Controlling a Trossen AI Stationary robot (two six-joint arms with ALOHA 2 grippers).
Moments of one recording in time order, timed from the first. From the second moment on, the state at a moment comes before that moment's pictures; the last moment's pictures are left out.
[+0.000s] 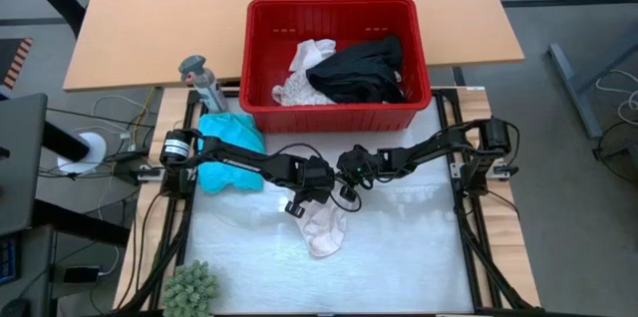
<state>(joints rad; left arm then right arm) -0.05 1.96 1.35 -0.57 -0.12 0.48 -0.07 1.78 0.76 0.16 0.10 0.23</state>
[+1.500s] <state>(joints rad) -0.20 1.96 1.38 -0.55 -0.15 0.15 -0.07 1.79 0.76 0.15 0.10 0.20</state>
